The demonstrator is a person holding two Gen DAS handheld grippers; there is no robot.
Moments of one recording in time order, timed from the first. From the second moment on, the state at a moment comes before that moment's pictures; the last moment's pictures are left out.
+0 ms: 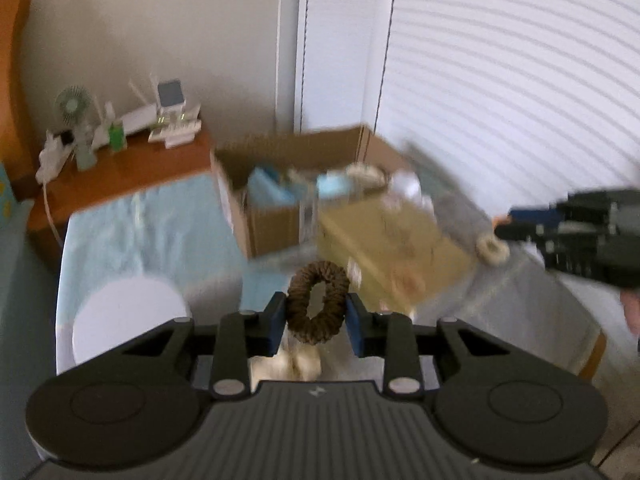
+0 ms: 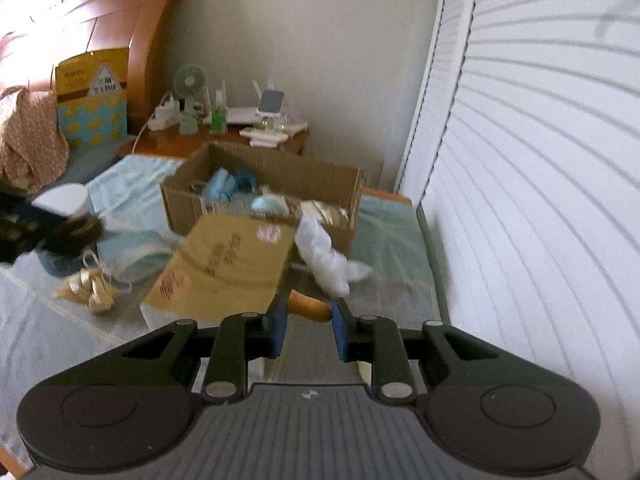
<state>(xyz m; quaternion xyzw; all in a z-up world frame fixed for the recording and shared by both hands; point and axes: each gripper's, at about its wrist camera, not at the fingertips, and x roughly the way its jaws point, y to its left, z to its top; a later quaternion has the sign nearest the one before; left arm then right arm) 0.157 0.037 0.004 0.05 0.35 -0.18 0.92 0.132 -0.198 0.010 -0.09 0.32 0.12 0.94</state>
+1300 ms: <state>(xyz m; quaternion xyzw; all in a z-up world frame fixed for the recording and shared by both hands) 0.135 0.038 0.011 0.06 0.28 -0.12 0.95 0.235 -0.173 0.037 -0.11 0.31 0.15 0.93</state>
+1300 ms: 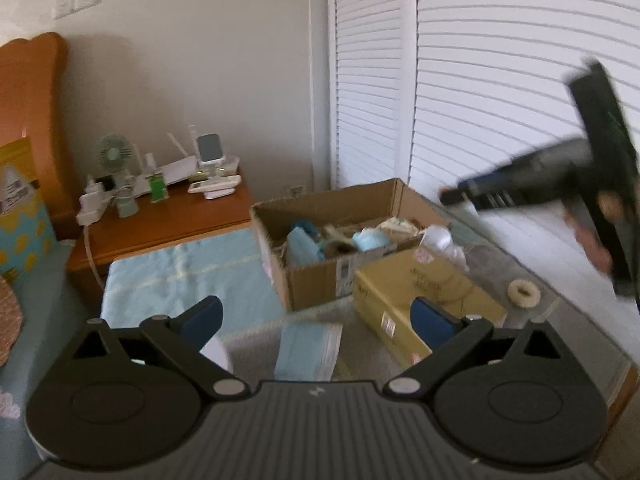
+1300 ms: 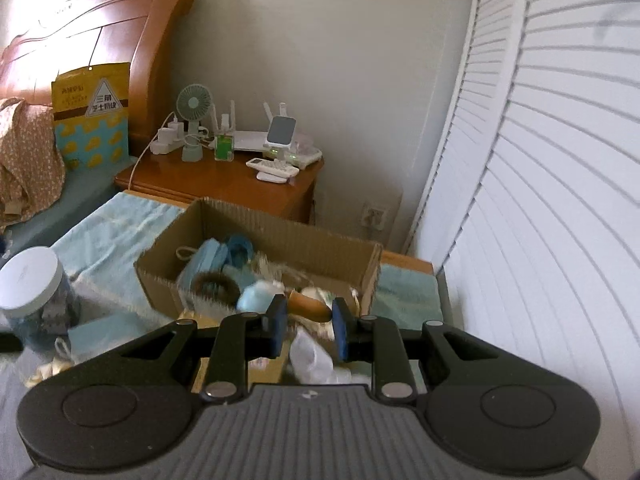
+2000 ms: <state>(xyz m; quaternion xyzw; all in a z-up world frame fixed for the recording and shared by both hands) 0.114 0.069 -0.006 0.03 0.29 -0.07 0.95 0.330 -0.110 0.024 -0.11 0.33 0.19 0.92</state>
